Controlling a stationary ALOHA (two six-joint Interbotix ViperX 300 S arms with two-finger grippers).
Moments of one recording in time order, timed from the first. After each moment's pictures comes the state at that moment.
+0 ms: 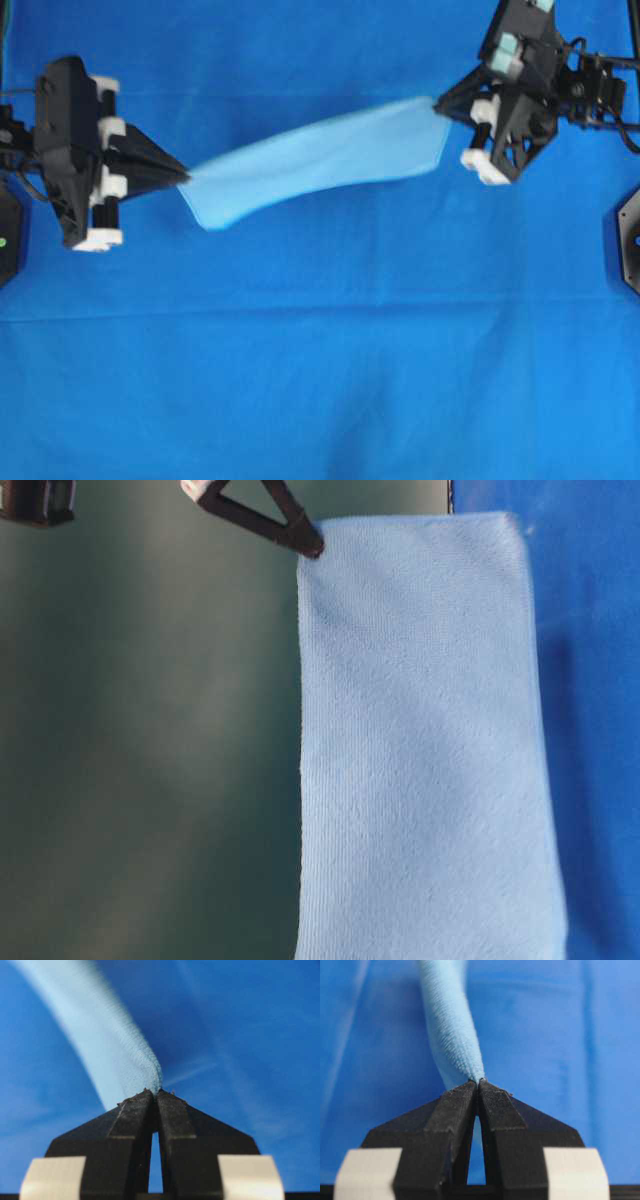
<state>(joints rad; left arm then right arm) 0.08 -0.59 0.95 -0.02 0.14 0.05 -0.29 -0.41 0.75 -0.27 0.36 0.34</state>
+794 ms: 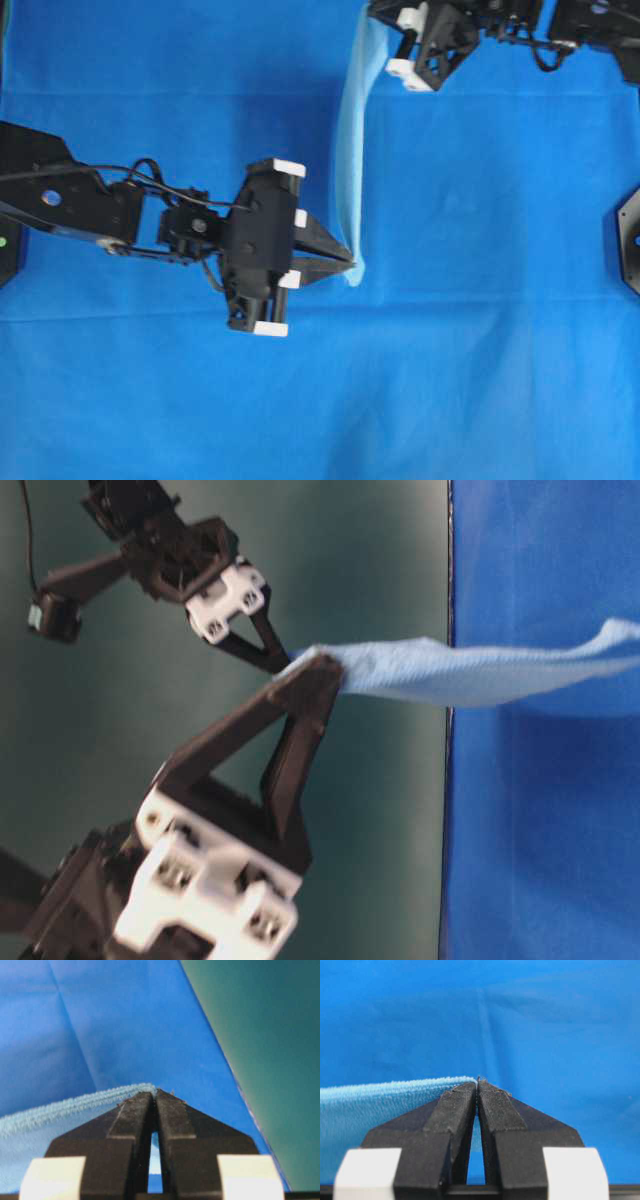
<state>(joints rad) -0.13 -0.04 0.51 -0.02 0.00 0.10 -0.47 -0.12 0.51 -0.47 0.19 0.32</state>
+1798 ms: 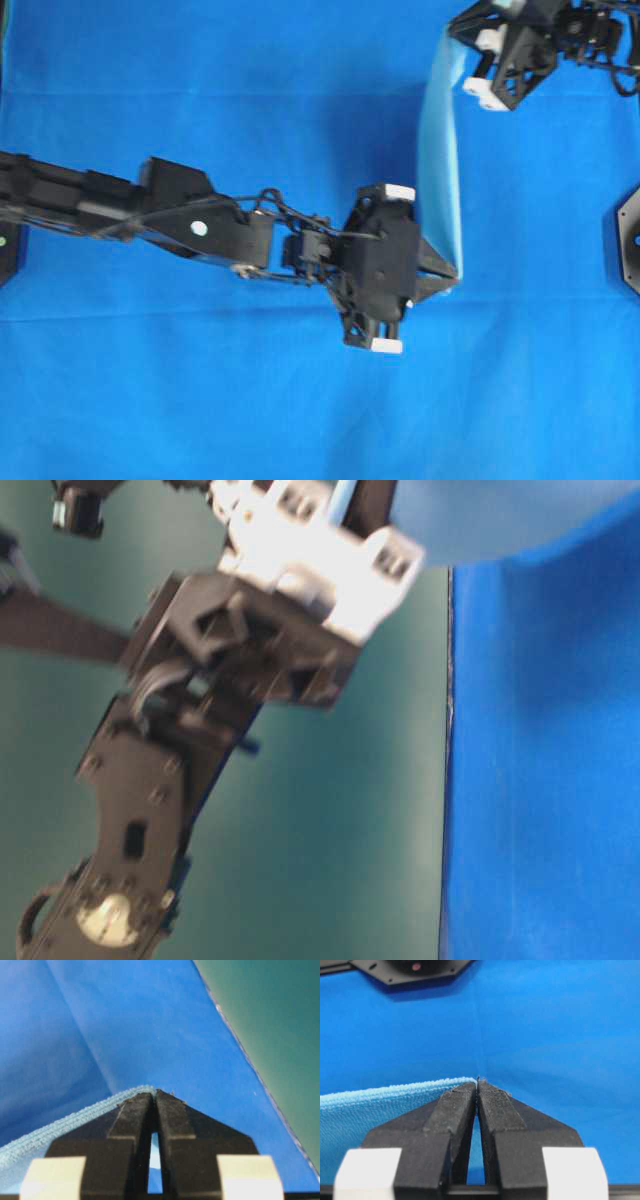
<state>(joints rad) -0.13 0.33 0.16 -0.02 -0.09 0.13 -0.52 -0.39 0.79 -0.47 0.28 0.32</state>
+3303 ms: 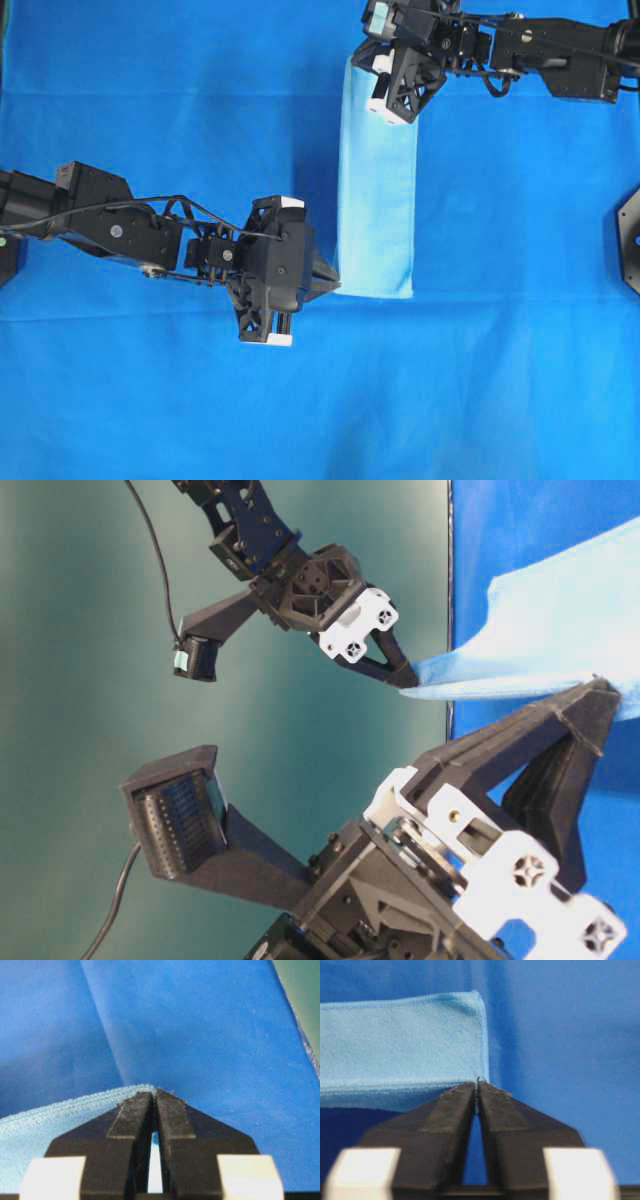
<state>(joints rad) -0.14 0.16 0.60 -0.02 -0.15 0.03 -0.48 0.09 0.56 -0.47 0.05 0.33</state>
